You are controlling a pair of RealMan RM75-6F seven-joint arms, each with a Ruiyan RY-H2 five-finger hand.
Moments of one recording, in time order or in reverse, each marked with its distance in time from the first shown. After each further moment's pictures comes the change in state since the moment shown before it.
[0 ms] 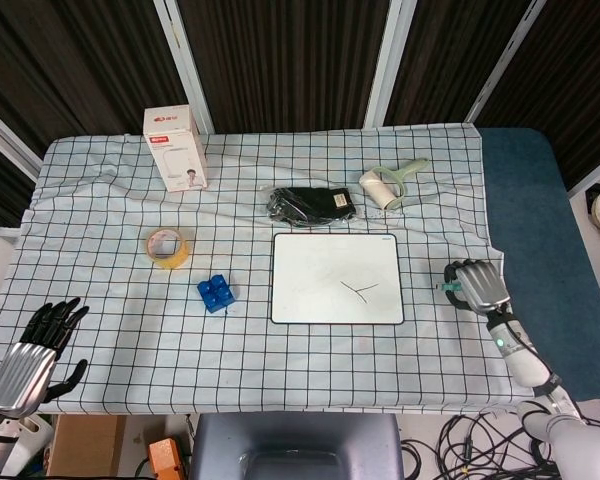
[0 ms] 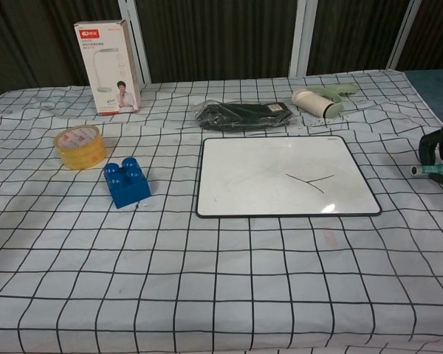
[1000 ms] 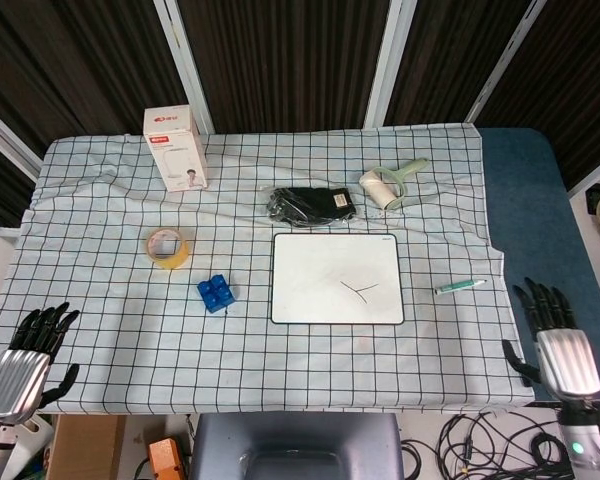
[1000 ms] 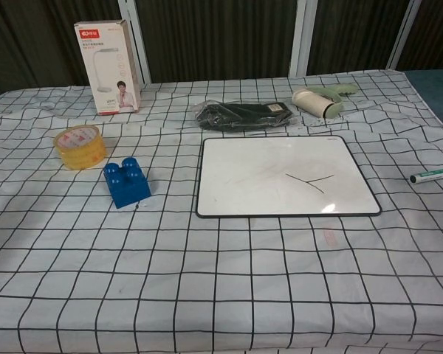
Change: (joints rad) left arm 0.036 0.011 0.000 -0.072 -0.060 -0.014 0.121; right arm -0.416 0.561 -0.036 -1.107 0.040 0.550 -0.408
